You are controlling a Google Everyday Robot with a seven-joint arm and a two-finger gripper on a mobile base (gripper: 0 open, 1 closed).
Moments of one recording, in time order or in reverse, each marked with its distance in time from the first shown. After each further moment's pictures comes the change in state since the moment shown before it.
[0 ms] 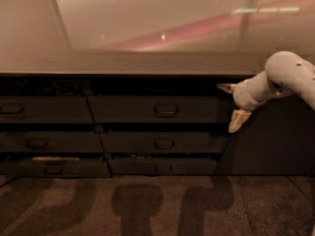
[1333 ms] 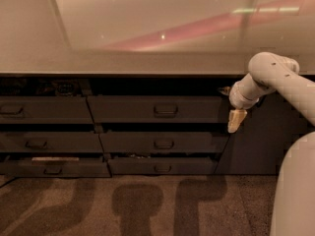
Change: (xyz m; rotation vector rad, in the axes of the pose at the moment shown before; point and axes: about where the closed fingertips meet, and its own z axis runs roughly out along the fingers) arm 0.037 -0.006 0.037 -0.099 0.151 0.090
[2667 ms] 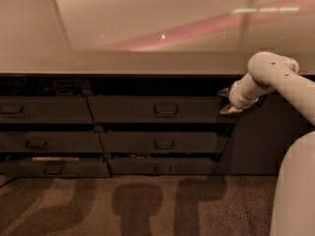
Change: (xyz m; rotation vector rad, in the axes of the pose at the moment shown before) arm 0.001 0.000 0.000 -0.001 0.001 0.002
